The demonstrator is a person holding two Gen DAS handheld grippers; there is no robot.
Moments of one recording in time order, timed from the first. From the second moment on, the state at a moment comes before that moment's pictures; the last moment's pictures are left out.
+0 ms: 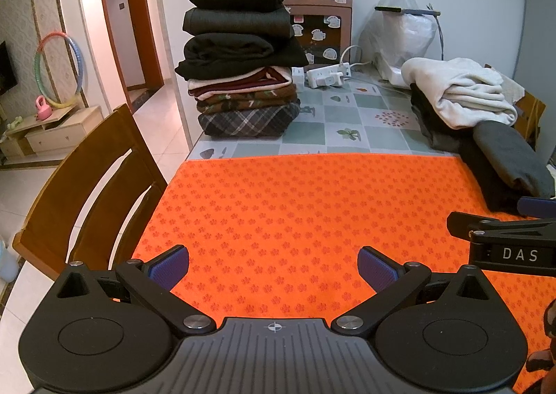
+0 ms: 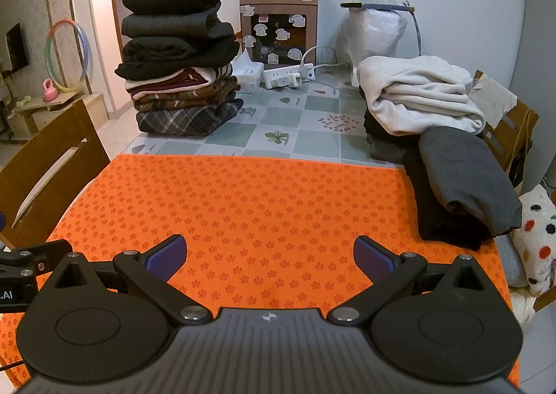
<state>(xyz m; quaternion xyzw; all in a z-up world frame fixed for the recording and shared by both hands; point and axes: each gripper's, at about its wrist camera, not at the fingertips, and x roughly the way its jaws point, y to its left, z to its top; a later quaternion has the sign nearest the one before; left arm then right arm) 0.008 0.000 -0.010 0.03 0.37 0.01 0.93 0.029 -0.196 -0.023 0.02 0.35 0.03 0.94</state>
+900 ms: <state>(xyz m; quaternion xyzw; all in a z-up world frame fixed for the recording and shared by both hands) 0.030 0.005 -0.026 0.01 0.39 -0.01 0.92 0.063 -0.260 -0.037 0.05 0.36 -0.06 0.93</state>
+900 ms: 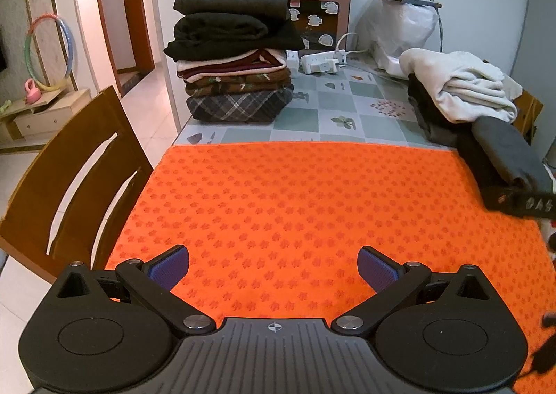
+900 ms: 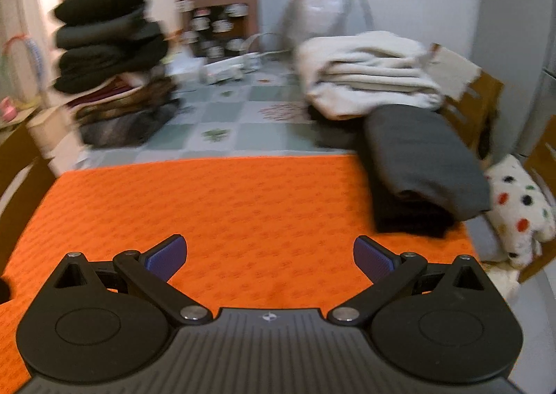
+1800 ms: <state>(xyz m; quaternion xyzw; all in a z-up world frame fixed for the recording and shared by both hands) 0.068 -0.031 -0.054 0.04 0.46 -0.05 0.88 0.164 -0.524 -0.113 0.26 0.36 -0.25 0.86</state>
